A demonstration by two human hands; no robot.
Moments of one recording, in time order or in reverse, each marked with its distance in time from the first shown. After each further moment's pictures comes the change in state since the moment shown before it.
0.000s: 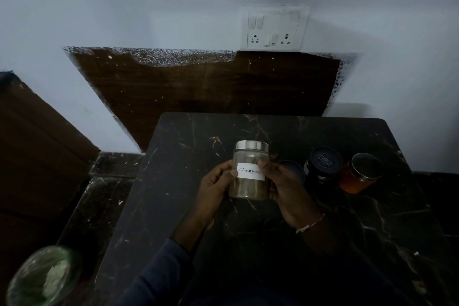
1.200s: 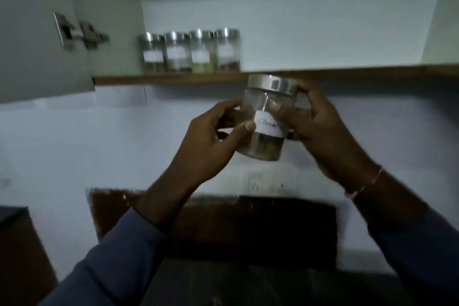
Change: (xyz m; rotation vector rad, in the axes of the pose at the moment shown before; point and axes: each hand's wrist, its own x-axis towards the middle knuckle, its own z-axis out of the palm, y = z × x) left_hand 0.021 0.360 0.091 0.611 -0.075 1.148; right_hand -0.055 -0.356 0.096 -0.381 -0.110 -1.071
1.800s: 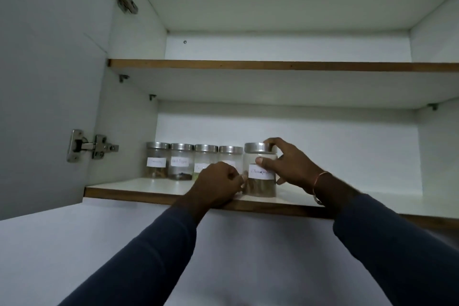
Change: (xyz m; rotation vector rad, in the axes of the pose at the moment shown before) left_hand 0.199 -0.038 -0.022 0.632 -0.019 -0.106; right_hand 0.222 -0.032 -0.015 -0.563 -0.062 -0.113
